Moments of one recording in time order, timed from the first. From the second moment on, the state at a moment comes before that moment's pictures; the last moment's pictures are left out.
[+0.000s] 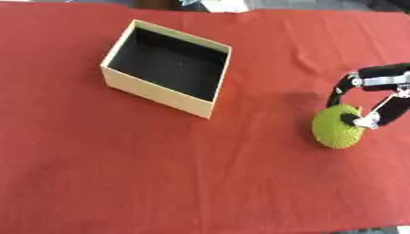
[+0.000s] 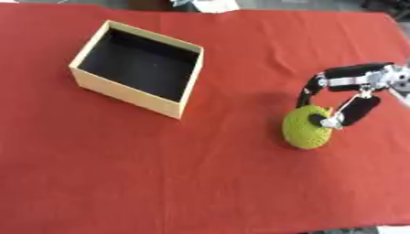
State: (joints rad) left arm 0.00 0.19 0.35 -1.98 0.04 -0.27 0.08; right arm -0.75 -0.92 0.48 -1.26 0.22 -0.40 0.76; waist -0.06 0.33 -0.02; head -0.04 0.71
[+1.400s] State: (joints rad) left arm -0.01 0.19 0.35 -1.98 0.04 -0.27 0.09; right arm -0.78 -0.88 0.41 -1.24 0.10 -0.46 0.70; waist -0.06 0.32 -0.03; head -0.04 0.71
